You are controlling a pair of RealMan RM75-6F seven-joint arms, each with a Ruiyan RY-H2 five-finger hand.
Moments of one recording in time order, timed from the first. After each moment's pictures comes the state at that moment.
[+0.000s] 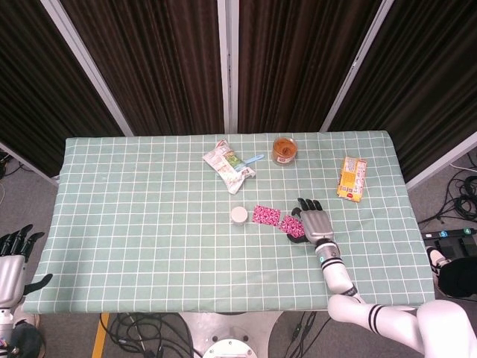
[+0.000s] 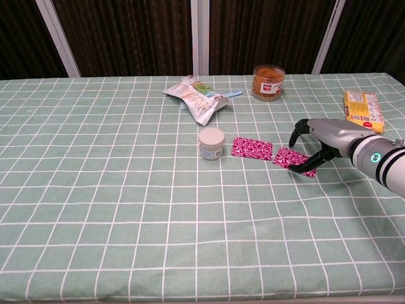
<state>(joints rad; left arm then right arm) 0.00 -1.18 -0.03 -1.57 1.43 1.52 0.12 0.68 -1.78 0.16 -1.16 -0.84 0.90 -0.43</state>
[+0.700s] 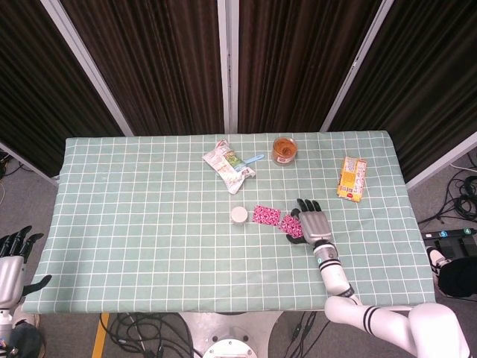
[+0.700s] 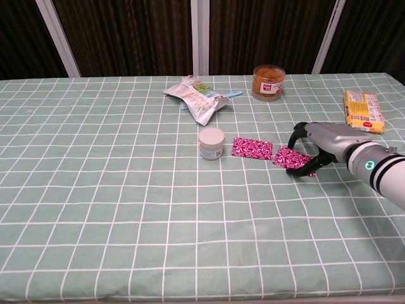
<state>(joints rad) 0.00 -1.18 -0.03 -1.56 1.42 1.51 0.11 0.66 -1.83 0.16 -1.09 -0.89 0.90 -0.43</state>
